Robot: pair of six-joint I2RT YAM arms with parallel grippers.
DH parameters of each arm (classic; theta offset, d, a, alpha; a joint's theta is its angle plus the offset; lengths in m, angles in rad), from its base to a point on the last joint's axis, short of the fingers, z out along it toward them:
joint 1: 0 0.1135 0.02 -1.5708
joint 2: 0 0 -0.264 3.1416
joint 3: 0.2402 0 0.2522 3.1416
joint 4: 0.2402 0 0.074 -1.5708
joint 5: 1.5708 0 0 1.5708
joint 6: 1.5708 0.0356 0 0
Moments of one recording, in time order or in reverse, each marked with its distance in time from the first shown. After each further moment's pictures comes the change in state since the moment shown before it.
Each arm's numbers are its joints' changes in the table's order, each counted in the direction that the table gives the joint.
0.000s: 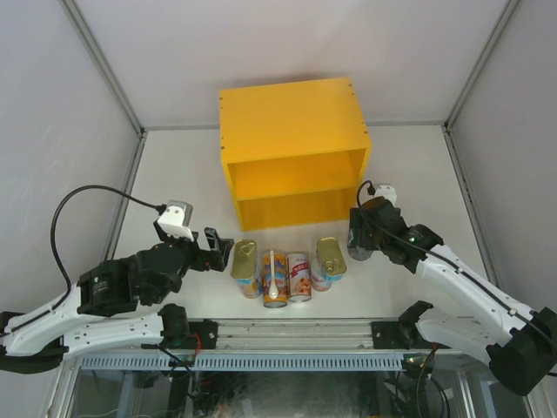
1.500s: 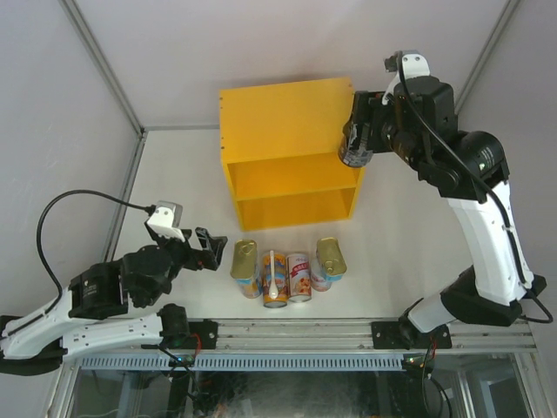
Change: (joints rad) left arm 0.000 -0.048 0.000 -0.013 -0.026 0.051; right arm 0.041 0.465 1.491 0.561 0.050 -0.195
